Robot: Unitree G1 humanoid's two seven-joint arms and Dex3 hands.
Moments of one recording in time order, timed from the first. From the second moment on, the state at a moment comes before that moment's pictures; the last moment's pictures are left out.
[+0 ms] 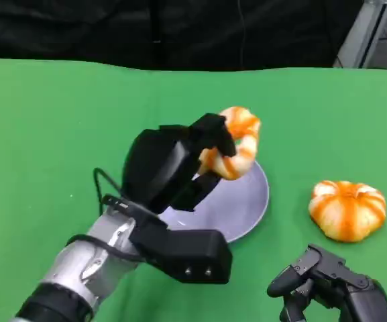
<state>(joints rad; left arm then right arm) -0.52 0.11 -0.45 0.56 0.80 -0.40 0.54 0.54 0.01 0.28 -0.48 -0.22 -0.09 -0.06</state>
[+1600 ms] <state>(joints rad) -0.55 0.28 -0.58 0.21 0.94 0.09 -0.28 0.53 0.01 0.28 -0.48 -0.22 -0.09 -0.07</state>
